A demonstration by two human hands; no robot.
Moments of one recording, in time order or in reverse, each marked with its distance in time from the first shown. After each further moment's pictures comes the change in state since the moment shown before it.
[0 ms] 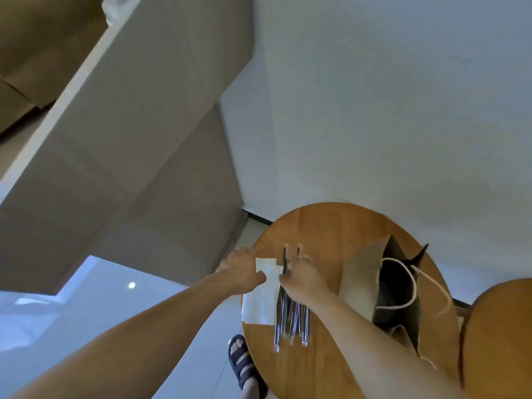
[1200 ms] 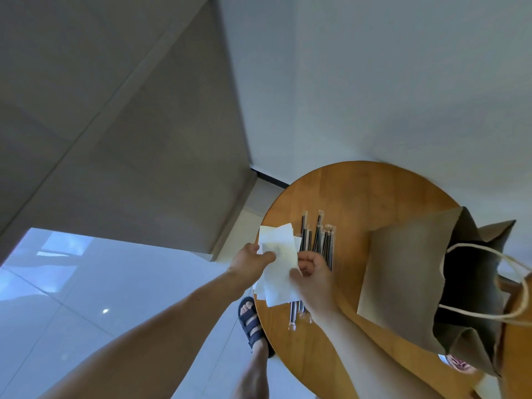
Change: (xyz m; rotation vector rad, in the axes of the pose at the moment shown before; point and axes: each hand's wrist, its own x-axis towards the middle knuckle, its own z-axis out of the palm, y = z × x) left_hand 0.032 -0.046 0.077 -0.837 -0.039 -0.393; right_hand 0.028 0.047 0.117 0.970 0.239 0.151
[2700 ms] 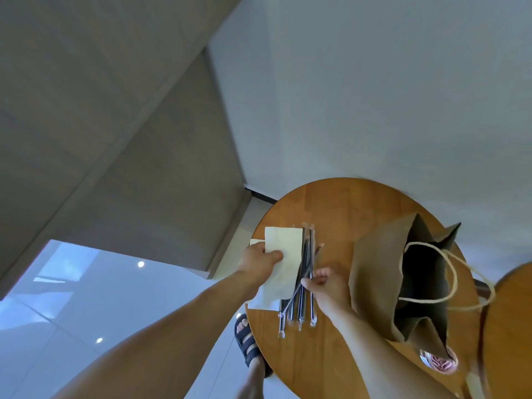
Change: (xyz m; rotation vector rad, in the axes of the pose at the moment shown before) left_hand -0.038 0.049 0.023 -0.167 0.010 0.095; right_hand 0.010 0.001 -0.066 -0.428 0.079 0.070
